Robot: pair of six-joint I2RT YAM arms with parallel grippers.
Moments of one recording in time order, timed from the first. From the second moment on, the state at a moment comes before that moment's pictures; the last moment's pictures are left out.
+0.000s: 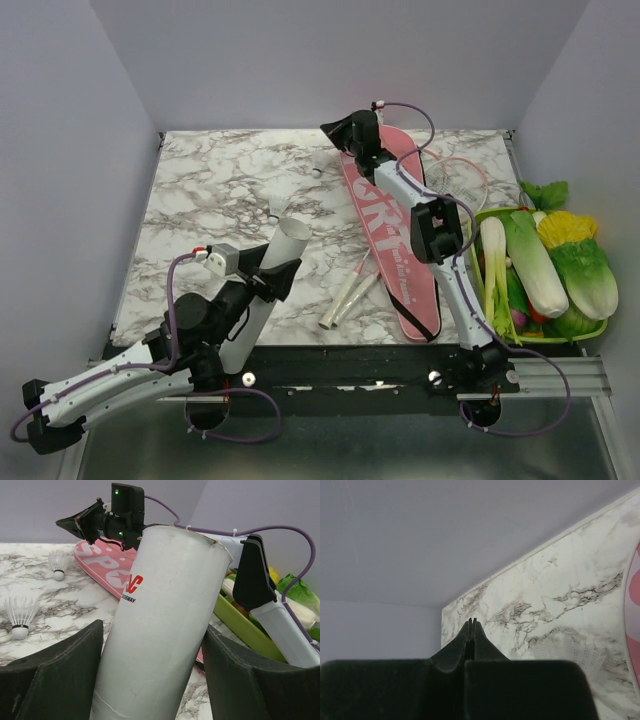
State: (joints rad) left arm -1.11 0.34 0.40 0.11 -0.51 -0.28; right arm 0.43 2.67 2.35 0.13 0.00 1.09
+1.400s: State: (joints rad) left arm -1.11 0.11 0.34 0.07 -0.50 -0.30; right arm 0.43 2.71 2.18 0.00 -0.55 1.12
